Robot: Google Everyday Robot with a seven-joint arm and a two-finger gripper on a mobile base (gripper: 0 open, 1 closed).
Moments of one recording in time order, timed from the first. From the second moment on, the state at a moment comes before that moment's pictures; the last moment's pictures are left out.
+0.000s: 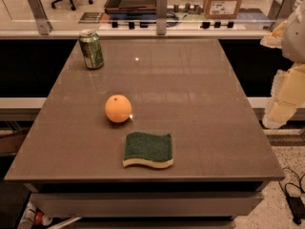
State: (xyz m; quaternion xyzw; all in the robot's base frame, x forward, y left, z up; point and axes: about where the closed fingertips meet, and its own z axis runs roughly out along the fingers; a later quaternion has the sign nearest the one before) arm 0.438 -0.214 0.985 -0.60 0.78 -0.04 0.17
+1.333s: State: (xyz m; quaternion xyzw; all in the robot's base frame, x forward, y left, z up) arm 0.440 -0.183 0.951 -0.60 0.76 0.04 0.26
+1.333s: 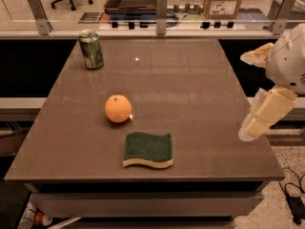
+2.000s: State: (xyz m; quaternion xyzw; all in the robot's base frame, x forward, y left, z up) arm 0.433 -0.131 0.894 -0.59 0.70 0.16 0.37
